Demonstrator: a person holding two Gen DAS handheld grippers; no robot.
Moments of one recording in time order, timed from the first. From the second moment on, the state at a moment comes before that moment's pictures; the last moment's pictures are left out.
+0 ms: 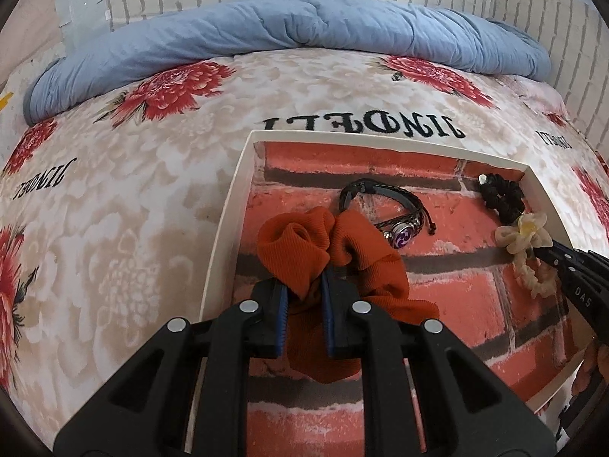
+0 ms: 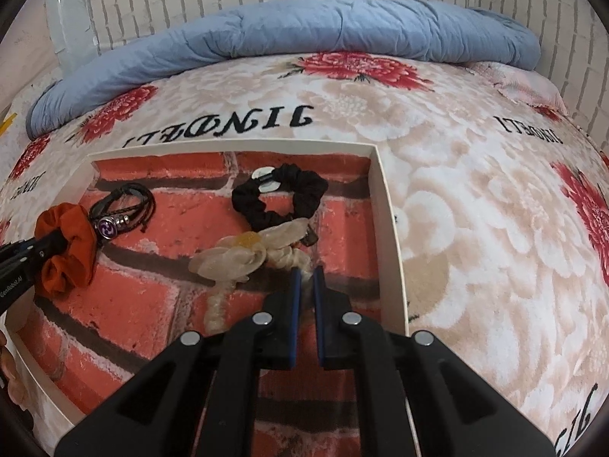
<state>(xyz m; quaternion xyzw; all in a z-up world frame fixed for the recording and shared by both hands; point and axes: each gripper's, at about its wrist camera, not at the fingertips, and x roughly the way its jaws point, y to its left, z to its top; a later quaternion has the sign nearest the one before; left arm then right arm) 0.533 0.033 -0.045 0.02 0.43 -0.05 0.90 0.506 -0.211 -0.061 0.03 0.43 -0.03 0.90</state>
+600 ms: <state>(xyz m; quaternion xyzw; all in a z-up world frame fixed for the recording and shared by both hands) 0.518 0.028 -0.024 0.04 0.43 -0.05 0.90 0.496 -0.217 -0.051 0.06 0.45 0.01 0.89</state>
